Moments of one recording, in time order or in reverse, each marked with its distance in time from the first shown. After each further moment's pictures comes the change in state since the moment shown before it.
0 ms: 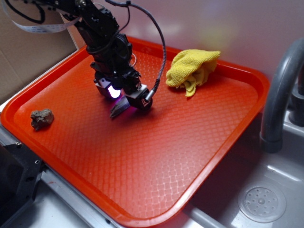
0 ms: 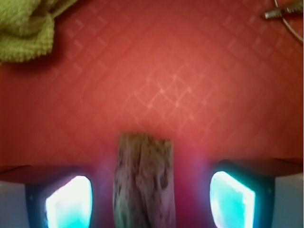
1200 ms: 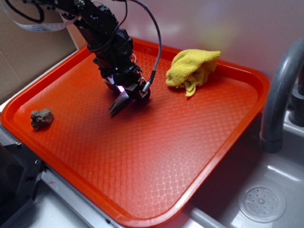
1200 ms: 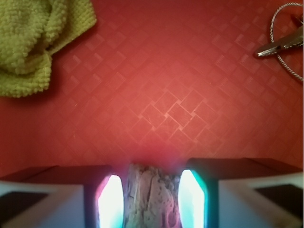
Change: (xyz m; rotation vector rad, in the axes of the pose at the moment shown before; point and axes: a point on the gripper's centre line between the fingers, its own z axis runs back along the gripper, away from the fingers) arm 0.001 0.000 0.000 -0.005 -0.023 -0.034
